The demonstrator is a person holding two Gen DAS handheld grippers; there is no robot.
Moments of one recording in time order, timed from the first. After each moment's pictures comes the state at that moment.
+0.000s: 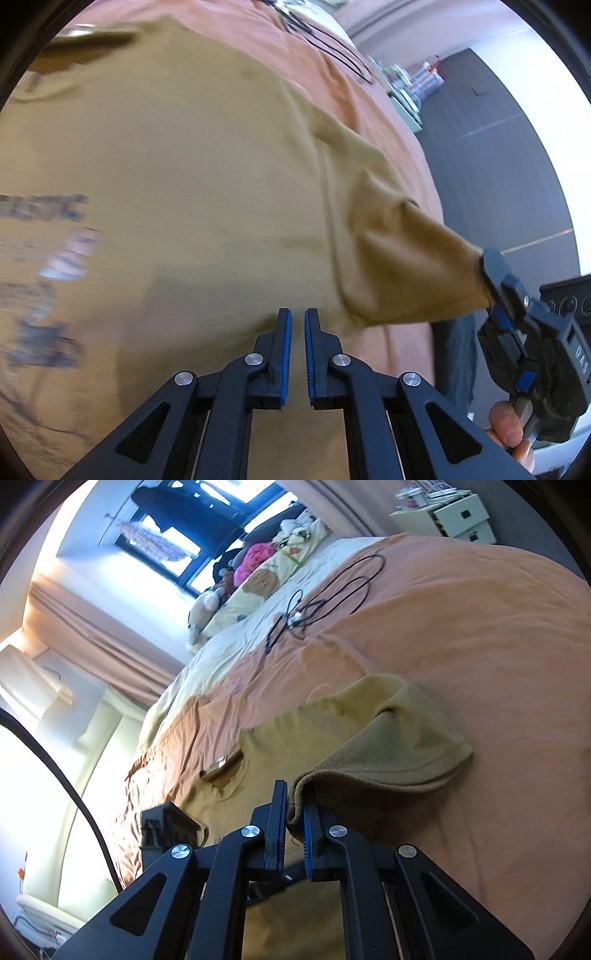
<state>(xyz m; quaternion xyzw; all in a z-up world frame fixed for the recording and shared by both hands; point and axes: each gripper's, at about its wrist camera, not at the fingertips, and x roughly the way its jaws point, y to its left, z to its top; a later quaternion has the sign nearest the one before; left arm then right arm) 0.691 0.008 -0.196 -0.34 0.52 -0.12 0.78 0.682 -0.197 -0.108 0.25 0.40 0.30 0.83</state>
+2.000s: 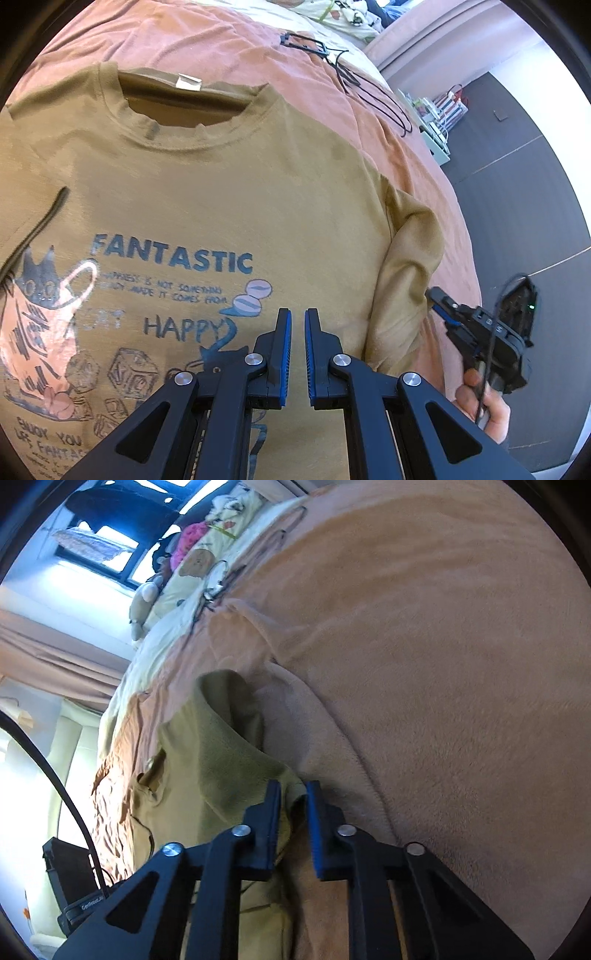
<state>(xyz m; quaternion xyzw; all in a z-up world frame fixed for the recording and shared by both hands) 0.656 0.084 -0.172 -0.32 0.49 -0.05 0.81 0.752 -0.221 -0.163 0.27 0.47 0.23 0.81</state>
